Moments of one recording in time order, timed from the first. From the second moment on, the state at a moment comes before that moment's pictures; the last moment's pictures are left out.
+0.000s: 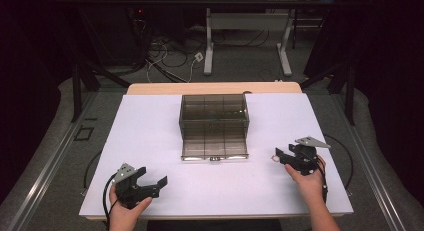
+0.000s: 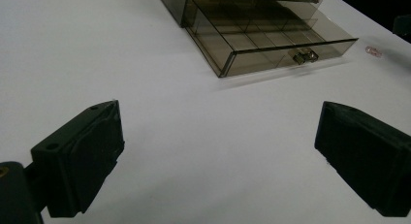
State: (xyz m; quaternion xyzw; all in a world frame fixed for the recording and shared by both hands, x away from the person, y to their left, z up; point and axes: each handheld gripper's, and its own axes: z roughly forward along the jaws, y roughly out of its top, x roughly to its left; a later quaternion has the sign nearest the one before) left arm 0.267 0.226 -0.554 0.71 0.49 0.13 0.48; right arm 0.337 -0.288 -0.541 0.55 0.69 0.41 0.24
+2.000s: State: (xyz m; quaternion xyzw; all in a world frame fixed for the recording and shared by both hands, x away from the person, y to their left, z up) left arm 0.266 0.226 -0.553 0.71 0.49 0.14 0.49; right arm 0.343 -0.269 -0.555 0.62 0.68 0.32 0.20
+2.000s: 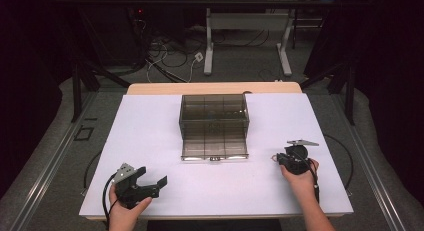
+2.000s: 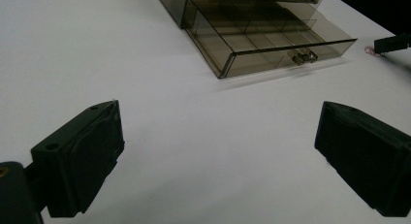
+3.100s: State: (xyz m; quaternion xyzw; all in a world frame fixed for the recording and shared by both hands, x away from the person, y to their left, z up) left arm 0.267 0.226 -0.553 0.71 0.48 0.14 0.49; right arm 0.342 -0.264 -0.556 0.62 0.69 0.31 0.22
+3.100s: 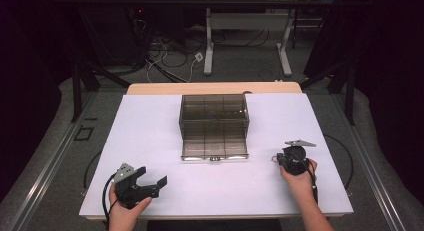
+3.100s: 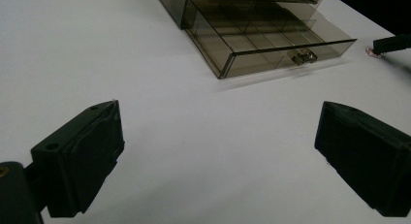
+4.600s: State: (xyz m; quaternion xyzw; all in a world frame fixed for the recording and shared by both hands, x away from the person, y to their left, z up) left arm 0.267 0.227 -0.553 0.71 0.48 0.14 0.49; right arm 0.341 -0.270 -0.560 0.62 0.68 0.34 0.22
